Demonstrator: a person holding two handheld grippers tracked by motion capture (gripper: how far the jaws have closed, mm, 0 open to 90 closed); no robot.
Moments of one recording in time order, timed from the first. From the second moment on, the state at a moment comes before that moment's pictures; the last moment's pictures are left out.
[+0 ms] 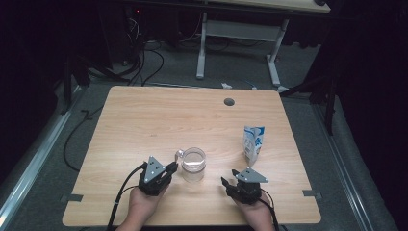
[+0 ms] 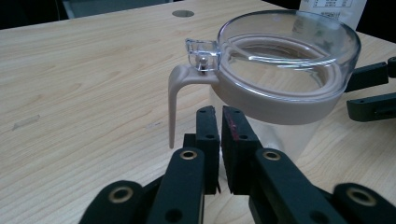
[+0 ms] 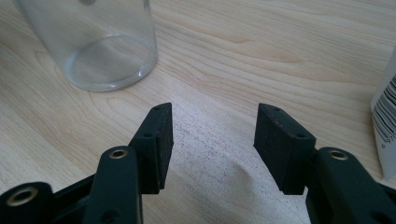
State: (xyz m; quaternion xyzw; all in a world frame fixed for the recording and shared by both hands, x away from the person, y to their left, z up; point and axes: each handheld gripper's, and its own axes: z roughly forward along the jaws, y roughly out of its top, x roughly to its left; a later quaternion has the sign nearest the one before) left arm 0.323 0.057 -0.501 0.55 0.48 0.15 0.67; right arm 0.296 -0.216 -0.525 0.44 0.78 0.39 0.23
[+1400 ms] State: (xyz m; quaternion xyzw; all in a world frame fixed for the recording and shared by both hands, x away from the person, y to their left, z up) left arm 0.329 0.084 -0.491 0.54 0.49 0.15 0.67; right arm 0.315 -0.199 -0.492 0.42 0.75 0.44 0.27
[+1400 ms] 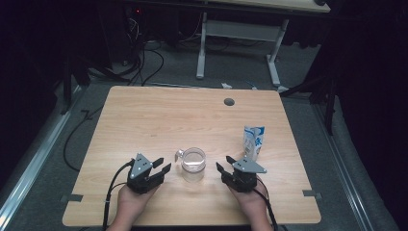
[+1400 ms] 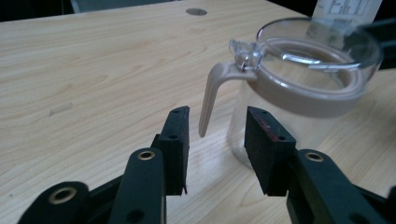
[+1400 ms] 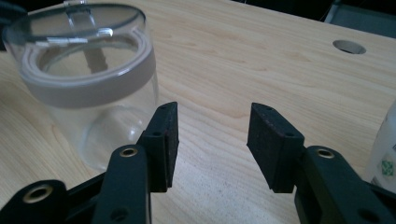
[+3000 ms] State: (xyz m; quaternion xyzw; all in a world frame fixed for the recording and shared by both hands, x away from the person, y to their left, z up) left arm 0.358 0.040 -0.469 0.54 0.46 0.18 0.68; right arm 0.312 -0.181 -0.499 0.39 0.77 0.44 0.24
